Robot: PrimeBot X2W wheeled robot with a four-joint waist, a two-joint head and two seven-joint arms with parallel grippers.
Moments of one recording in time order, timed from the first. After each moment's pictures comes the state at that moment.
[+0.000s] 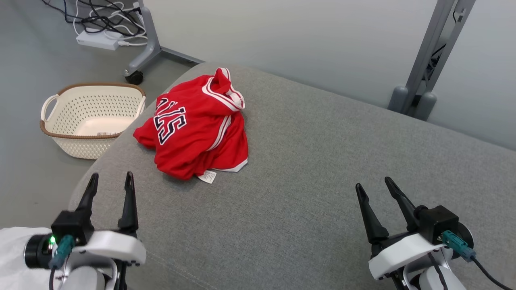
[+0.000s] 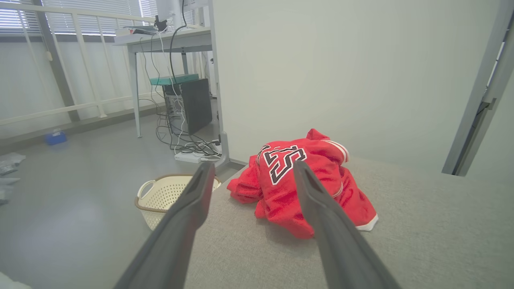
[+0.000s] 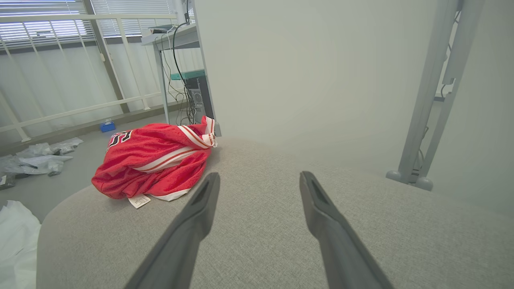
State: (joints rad) left arm -0.12 0.08 0.04 0.31 -0.12 -0.01 -0.26; right arm -0.18 -0.05 0.20 0.37 0.21 0.13 -0.26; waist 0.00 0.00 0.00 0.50
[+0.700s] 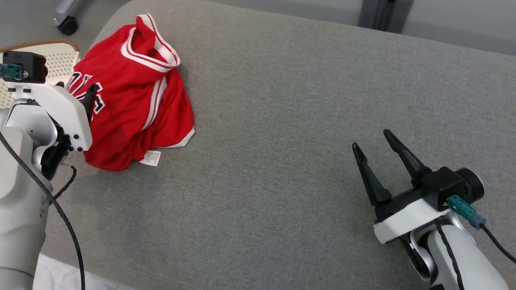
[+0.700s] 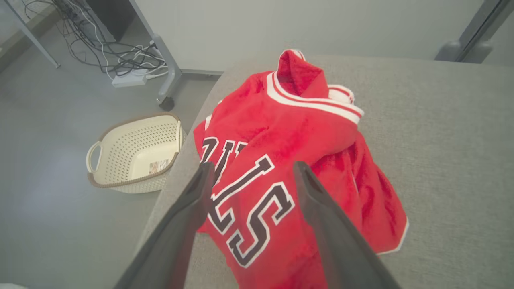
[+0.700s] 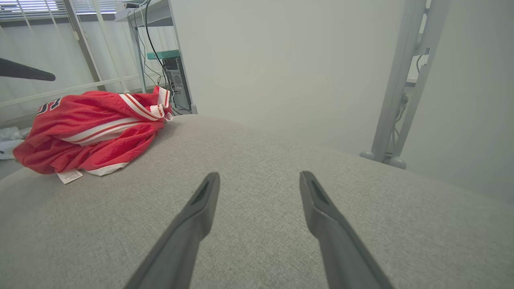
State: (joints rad) left arm -0.84 0.34 -0.21 0.81 -0.38 -0.13 0.27; right arm -0.33 -0.17 0.31 0.28 0.18 0.13 -0.26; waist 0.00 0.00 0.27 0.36
